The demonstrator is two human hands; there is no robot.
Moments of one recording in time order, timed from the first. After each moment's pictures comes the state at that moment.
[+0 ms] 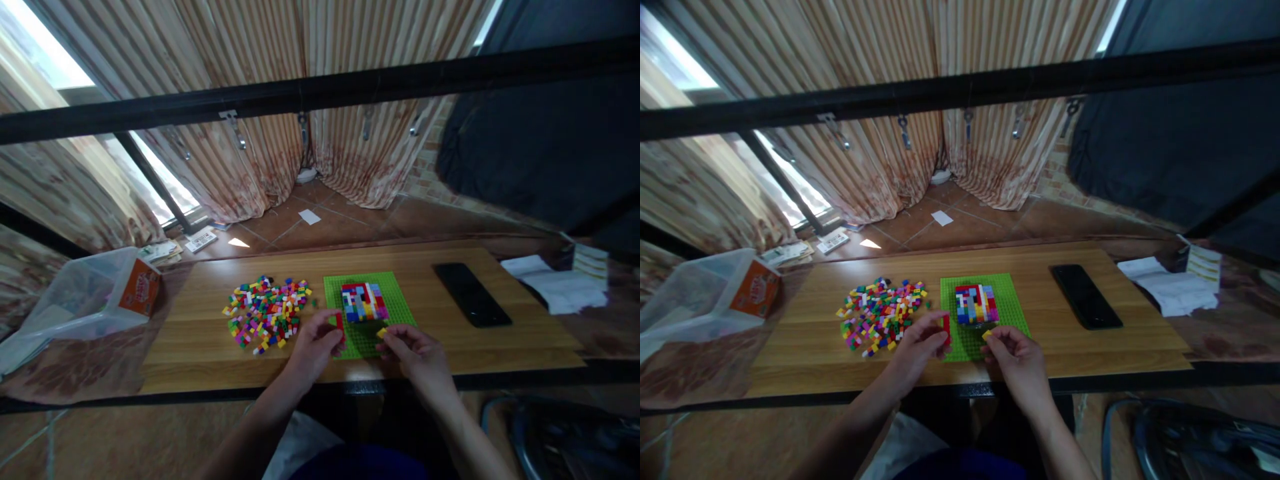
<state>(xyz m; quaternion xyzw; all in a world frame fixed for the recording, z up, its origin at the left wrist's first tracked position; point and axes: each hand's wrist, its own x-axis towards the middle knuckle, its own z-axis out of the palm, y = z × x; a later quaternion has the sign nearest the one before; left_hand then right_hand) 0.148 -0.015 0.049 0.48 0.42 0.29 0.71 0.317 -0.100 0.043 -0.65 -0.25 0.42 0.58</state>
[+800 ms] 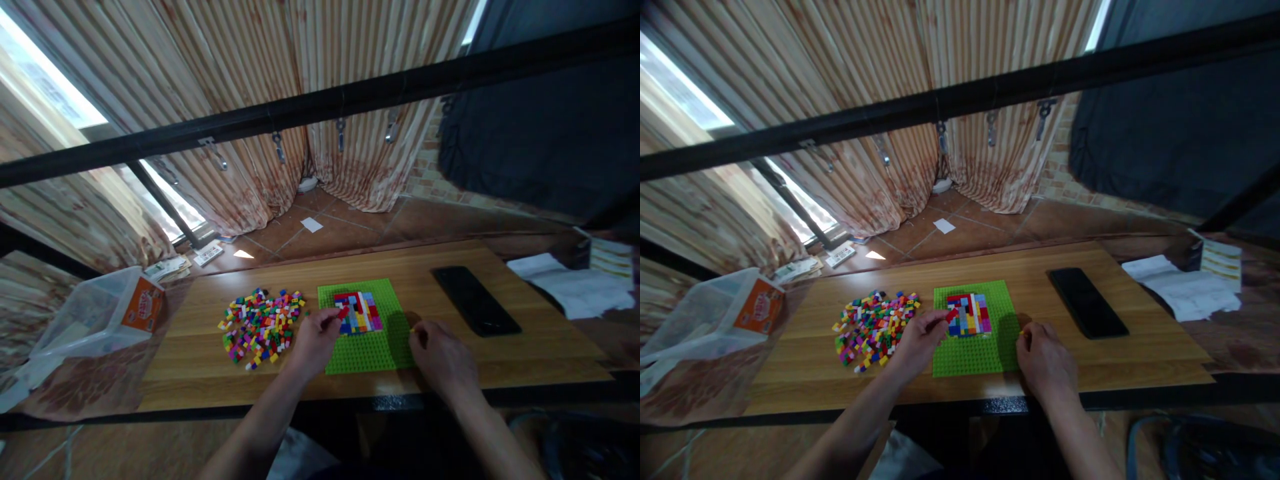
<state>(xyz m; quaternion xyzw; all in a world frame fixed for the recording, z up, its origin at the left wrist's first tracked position) 0.181 0.013 0.050 0.66 0.45 0.27 0.54 0.391 -0.095 0.014 -0.86 -0.47 0.04 0.17</state>
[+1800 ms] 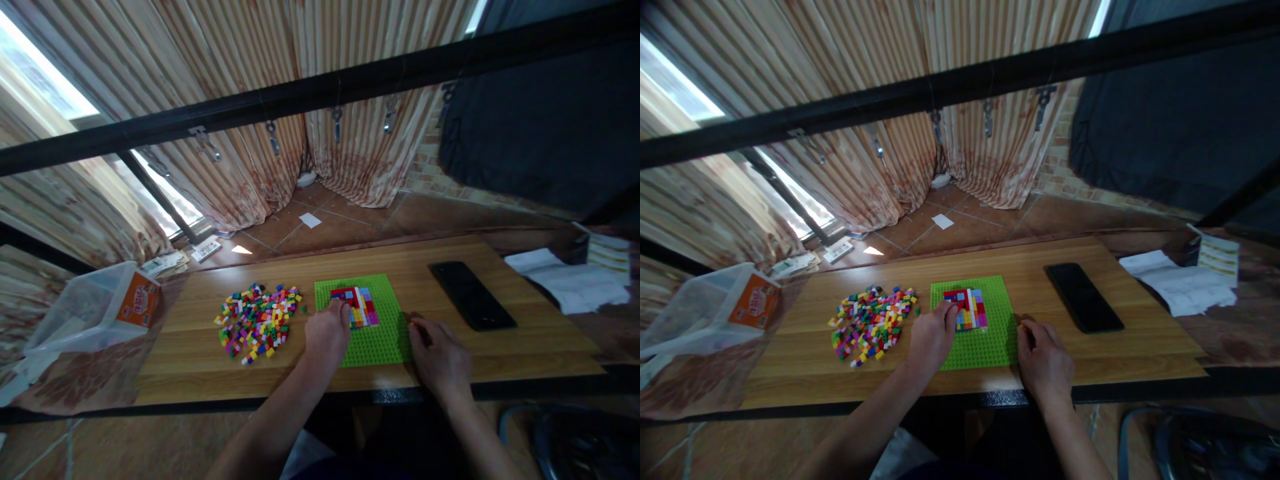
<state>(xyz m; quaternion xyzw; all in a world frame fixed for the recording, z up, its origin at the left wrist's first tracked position) 0.218 0.000 0.062 0.82 0.55 0.06 0.13 0.394 -0.104 -0.019 -0.82 -0.45 -0.04 0.34</state>
